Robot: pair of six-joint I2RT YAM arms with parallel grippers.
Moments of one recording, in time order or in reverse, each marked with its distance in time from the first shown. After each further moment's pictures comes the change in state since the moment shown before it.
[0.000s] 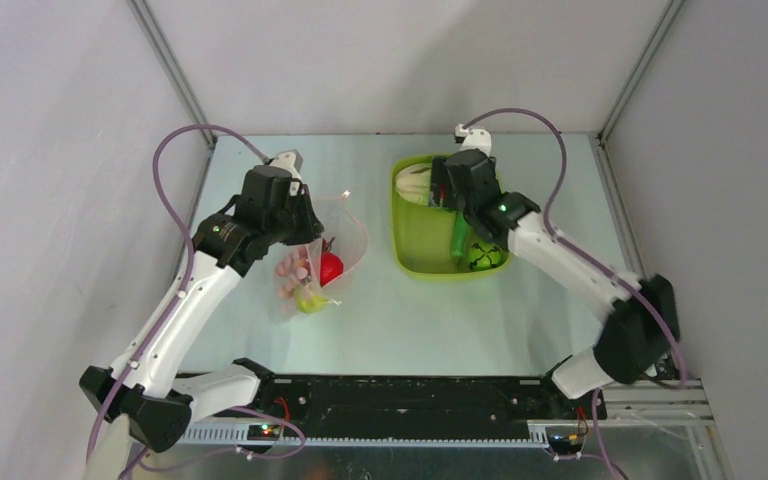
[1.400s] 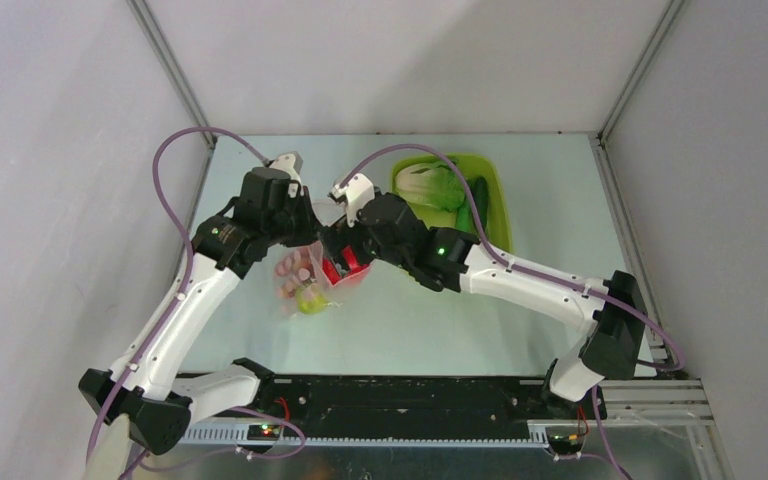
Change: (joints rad) left arm 0.004 -0.013 -0.016 0.008 0.027 -0.001; right arm 0.509 0.021 0.158 0.089 -0.284 -0.209
